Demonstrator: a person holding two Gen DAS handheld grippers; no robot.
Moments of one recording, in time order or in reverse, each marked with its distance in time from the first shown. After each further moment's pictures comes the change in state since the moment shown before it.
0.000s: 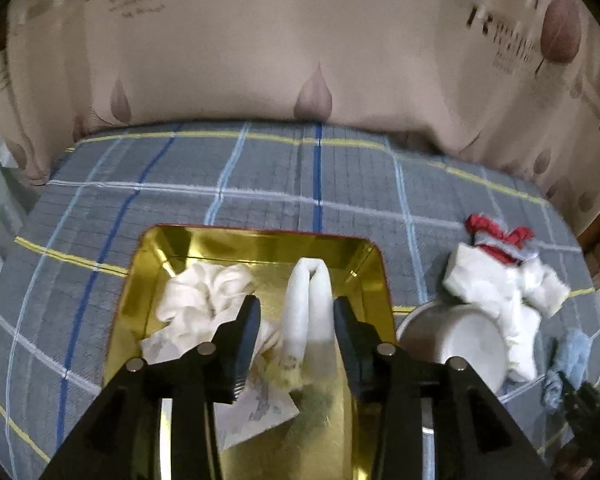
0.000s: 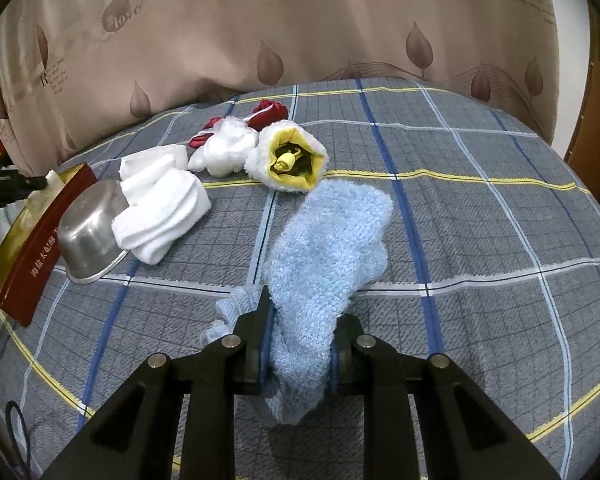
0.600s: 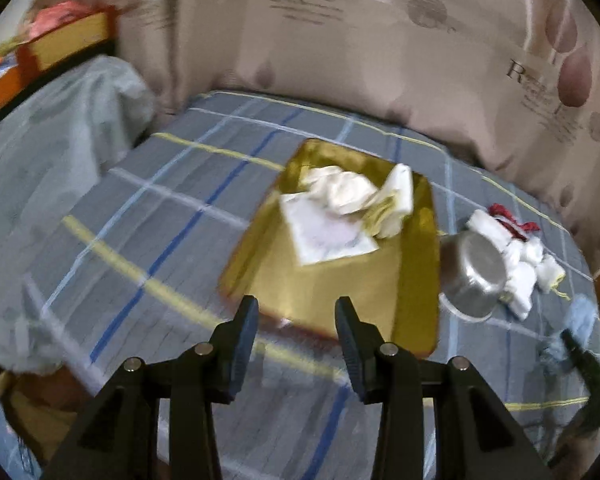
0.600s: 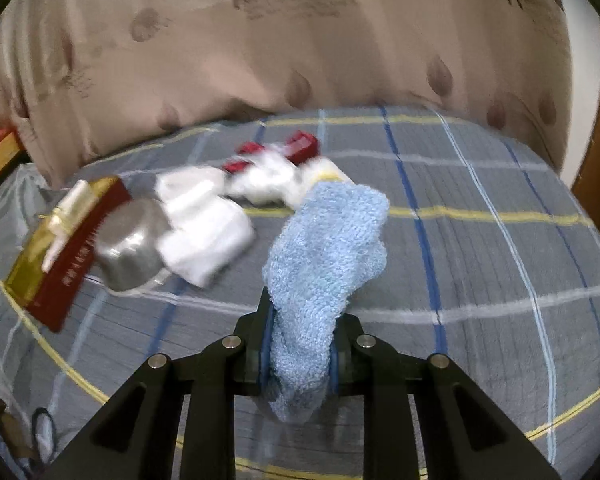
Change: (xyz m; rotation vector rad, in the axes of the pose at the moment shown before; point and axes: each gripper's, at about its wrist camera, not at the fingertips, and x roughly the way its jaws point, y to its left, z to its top) left arm -0.137 0.030 -0.134 -0.251 -0.058 0.193; right arm -0.034 0.030 0.024 -0.059 -0.047 0.061
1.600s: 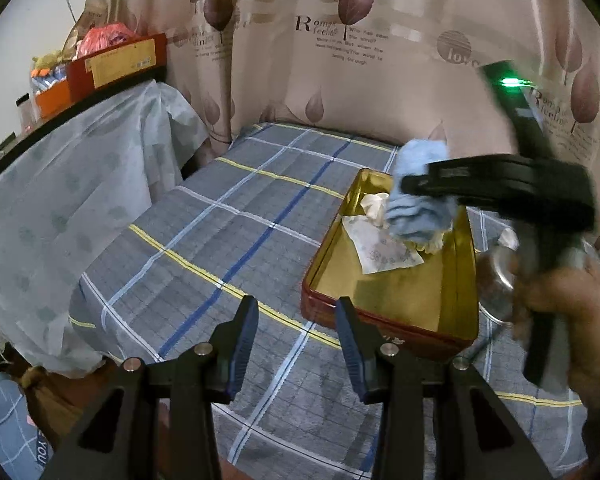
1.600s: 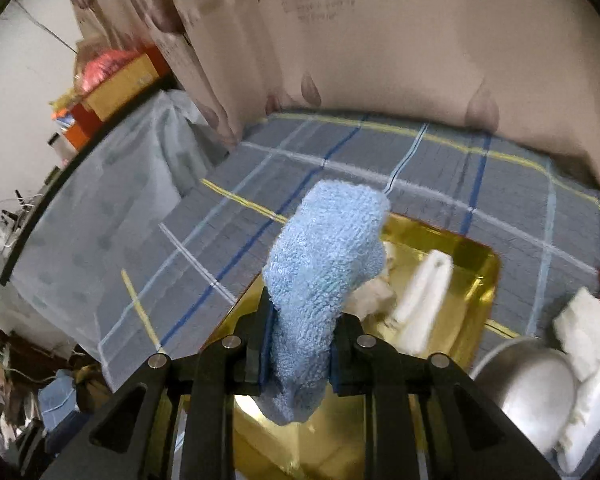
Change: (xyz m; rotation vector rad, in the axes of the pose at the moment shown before) left arm -0.044 0.035 -0.023 -0.019 -0.134 0.129; right arm 0.108 0.323 0.102 -0.263 0.241 0.480
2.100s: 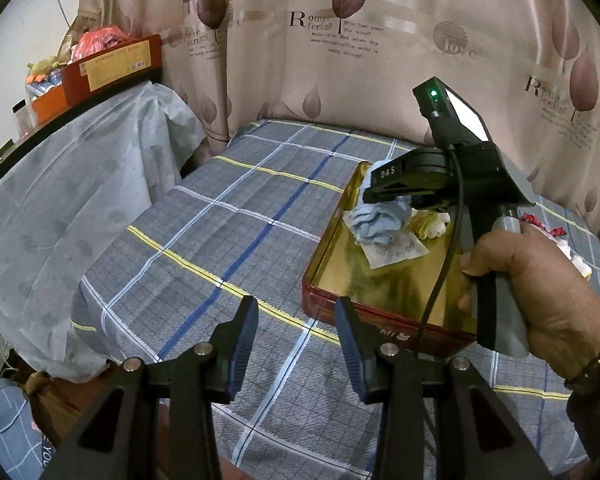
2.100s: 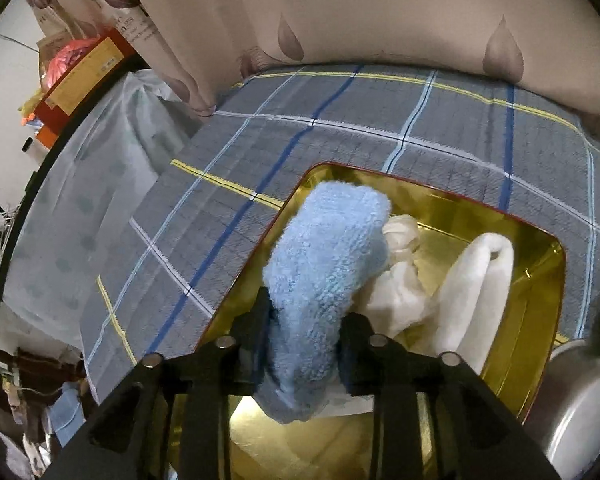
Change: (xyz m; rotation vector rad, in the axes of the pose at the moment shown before) left arm 0.005 -0.003 -0.003 0.026 0.008 0.009; right arm 0.061 -0.010 0.009 0.082 0.113 -0.018
